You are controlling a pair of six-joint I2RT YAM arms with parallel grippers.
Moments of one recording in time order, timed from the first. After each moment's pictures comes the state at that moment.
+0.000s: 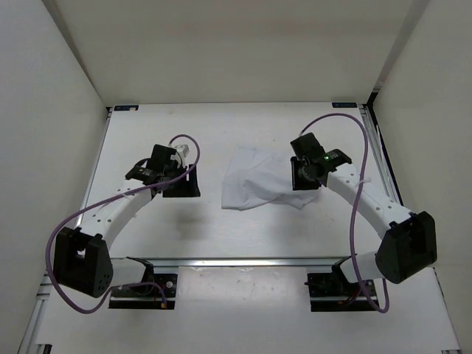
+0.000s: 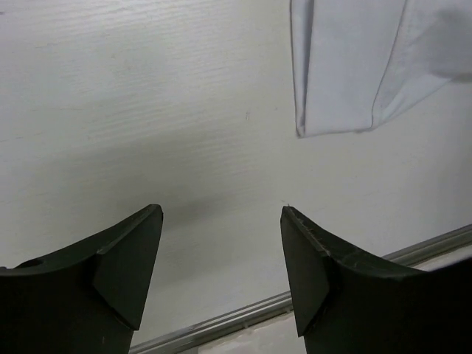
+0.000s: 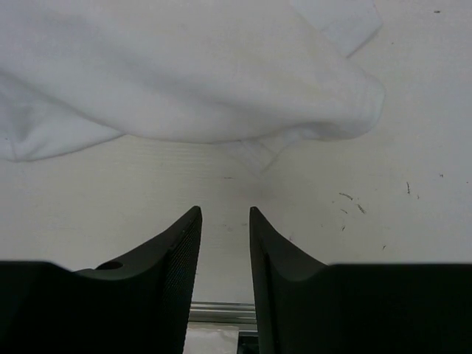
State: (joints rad) left arm -0.32 1.27 0.92 -0.61 0.16 -0.30; right arm 0.51 1.40 1.15 -0.87 0.20 0.37
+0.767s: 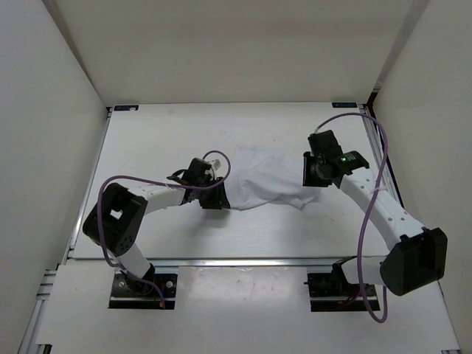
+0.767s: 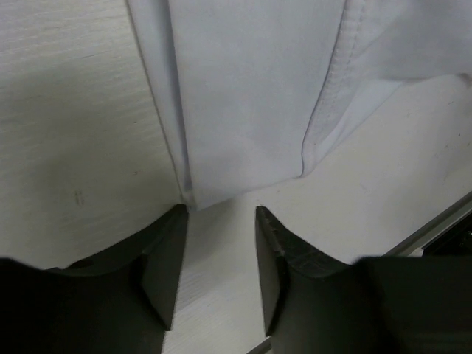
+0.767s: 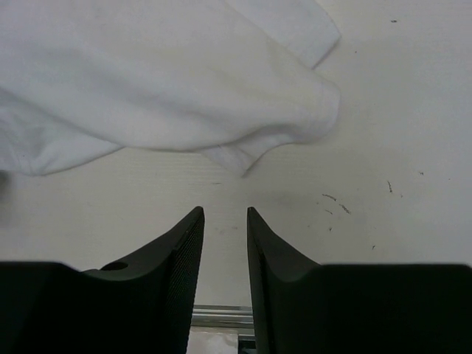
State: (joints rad) left arm -0.54 1.64 0.82 -0.14 0.30 -0.56; right arm 0.41 1.31 1.13 -0.85 0.14 0.35
